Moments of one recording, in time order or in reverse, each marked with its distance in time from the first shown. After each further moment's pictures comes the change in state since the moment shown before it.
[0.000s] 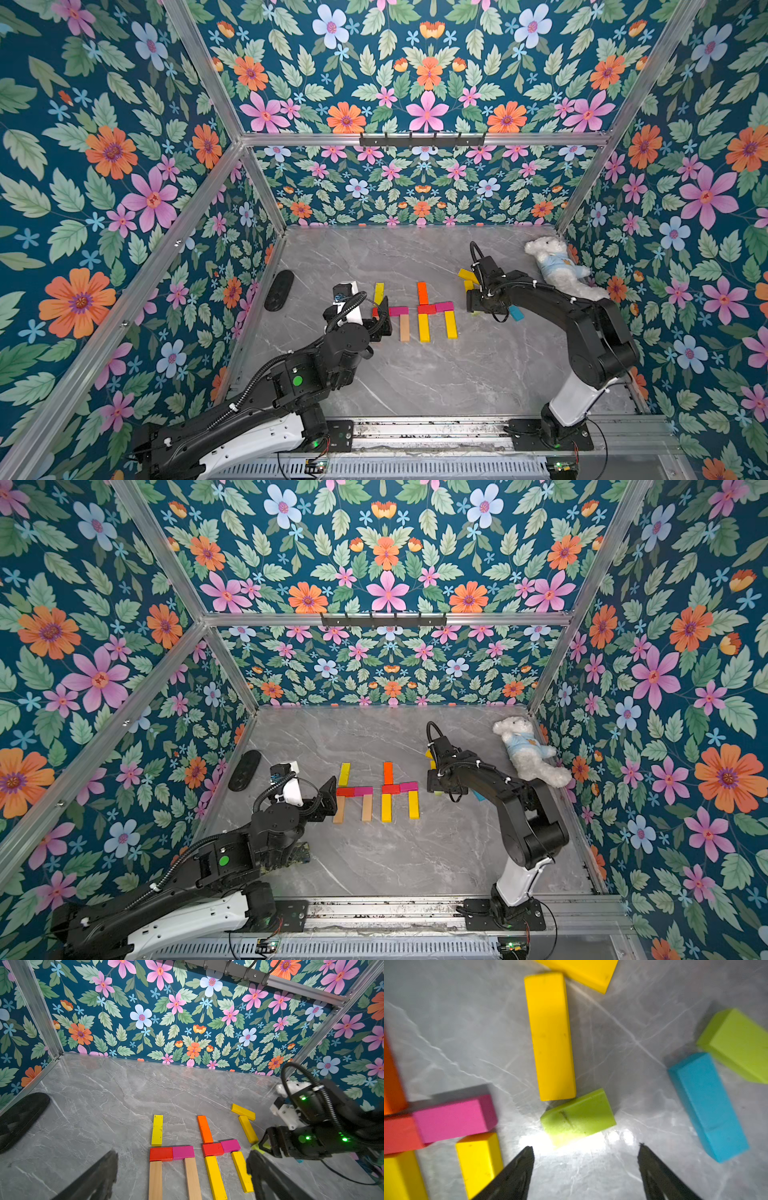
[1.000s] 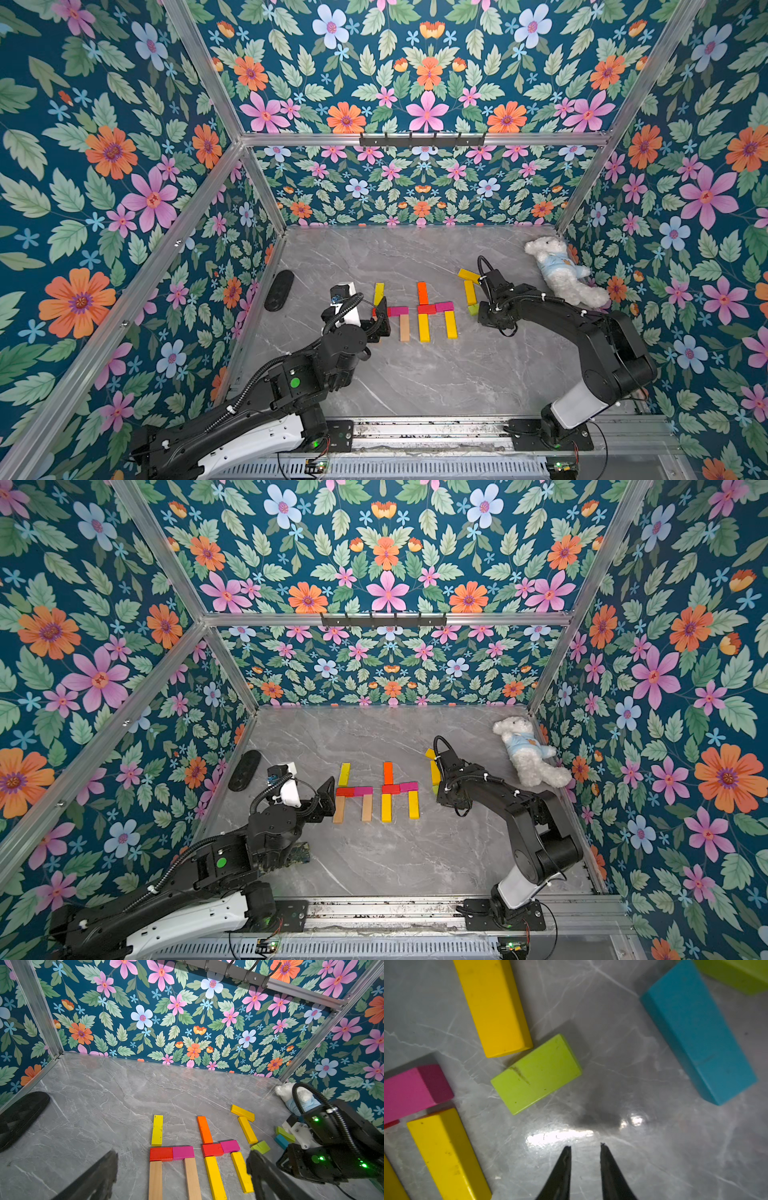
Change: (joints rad) left arm 0.000 -0.018 -0.012 0.003 0.000 -0.003; right arm 0.038 -0.056 -0.162 0.021 -0.018 0.126
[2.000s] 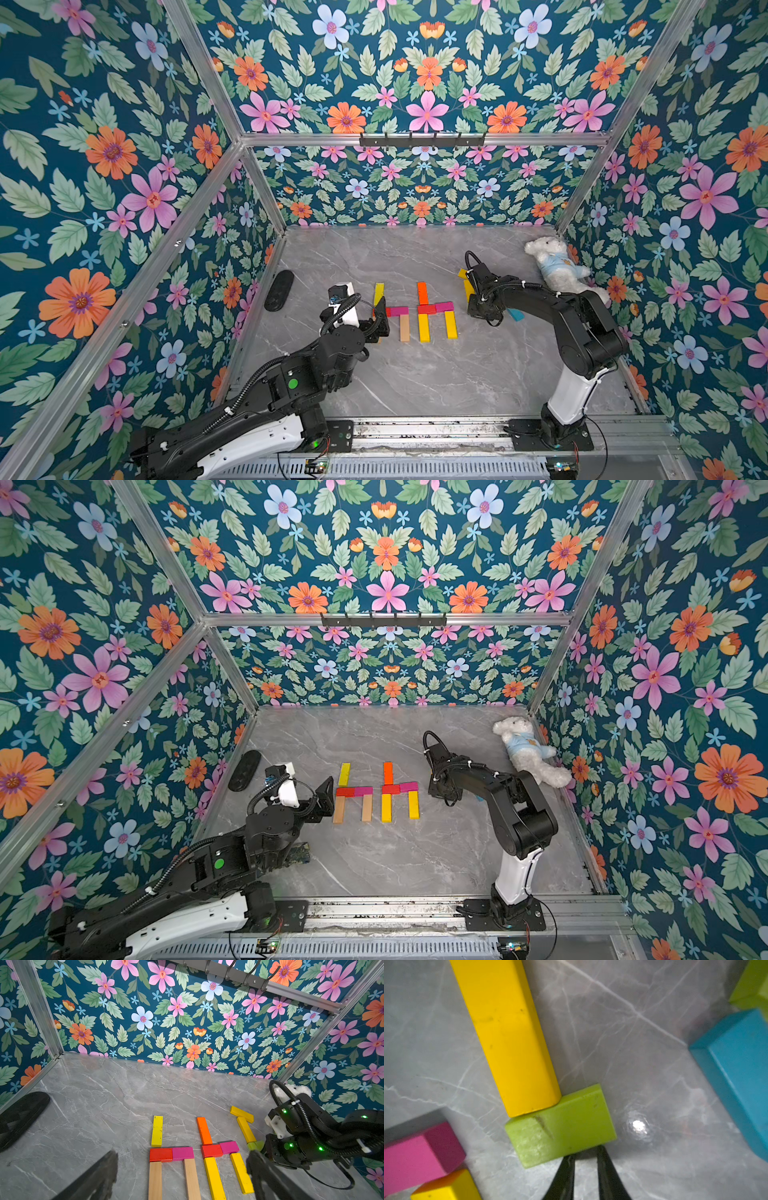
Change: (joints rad) left arm 0.000 -0.011 0.000 -0.004 -0.001 -0.001; right arm 0.008 0.180 0.136 0.031 0.034 0.029
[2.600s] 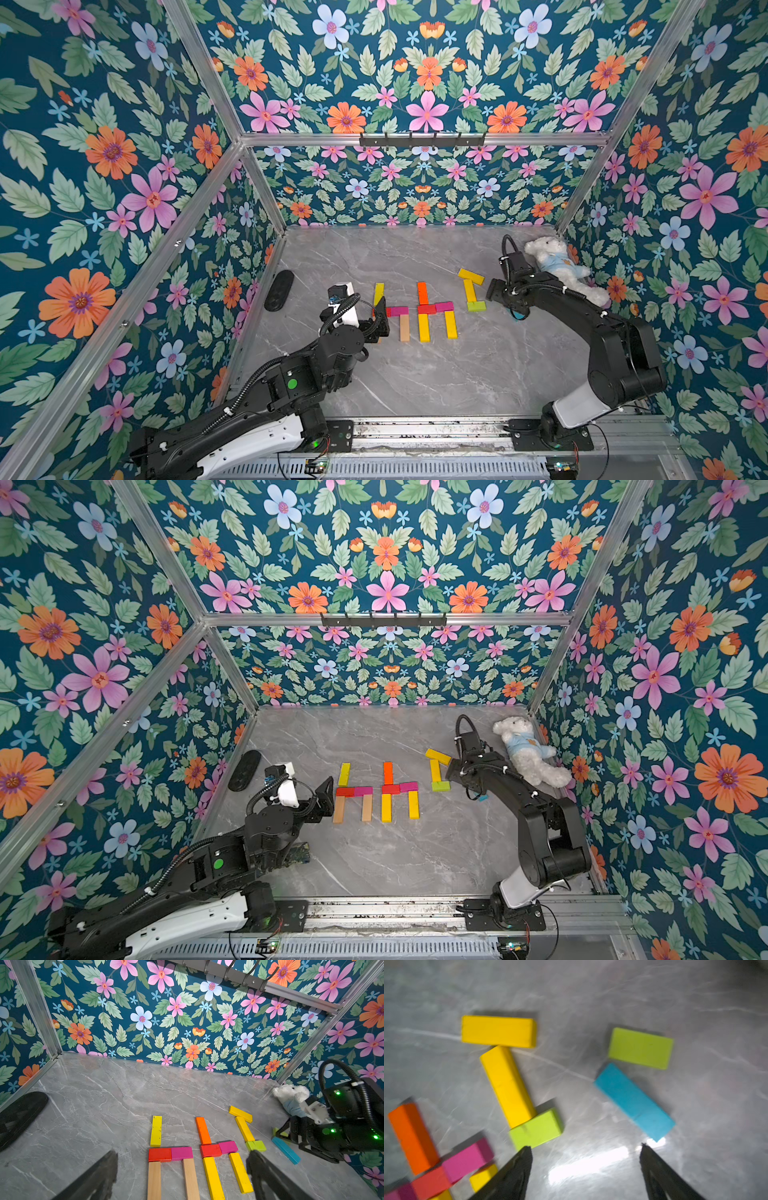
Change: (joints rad) left arm 0.000 -0.003 0.001 0.000 0.006 -0.003; right arm -0.232 -0.231 -0.045 -0.025 -0.037 0.003
